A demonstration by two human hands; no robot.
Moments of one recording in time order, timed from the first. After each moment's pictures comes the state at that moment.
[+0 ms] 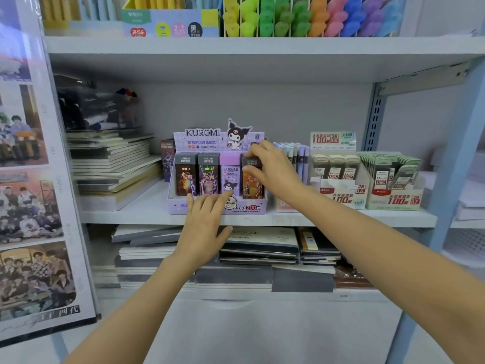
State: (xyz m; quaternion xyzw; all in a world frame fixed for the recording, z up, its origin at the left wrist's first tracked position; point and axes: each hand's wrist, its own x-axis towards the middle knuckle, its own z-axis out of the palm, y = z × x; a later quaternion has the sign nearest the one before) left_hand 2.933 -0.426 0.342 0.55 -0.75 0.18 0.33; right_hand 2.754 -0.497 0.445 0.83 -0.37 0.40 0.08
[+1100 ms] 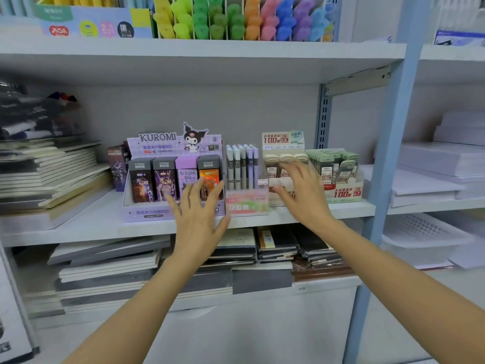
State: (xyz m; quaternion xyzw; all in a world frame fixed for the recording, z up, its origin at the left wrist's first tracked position) left_hand 2.846 -0.446 0.353 0.57 -0.71 0.21 0.35; right_hand 2.609 -0.478 0.391 0.73 -0.51 0.43 0.14
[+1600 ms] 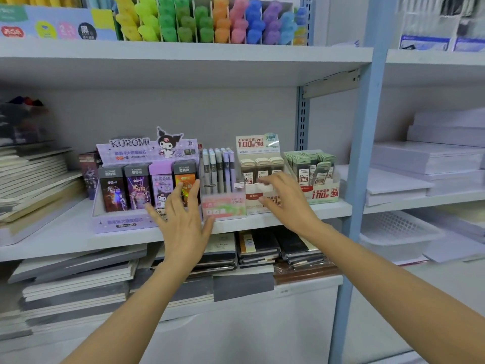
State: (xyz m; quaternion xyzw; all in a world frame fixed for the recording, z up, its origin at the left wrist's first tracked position) left_hand 2.819 -0.459 0.352 0.62 -0.66 0.20 0.38; right_hand 2.588 -0.477 0.384 0.77 -0.44 0.44 0.09
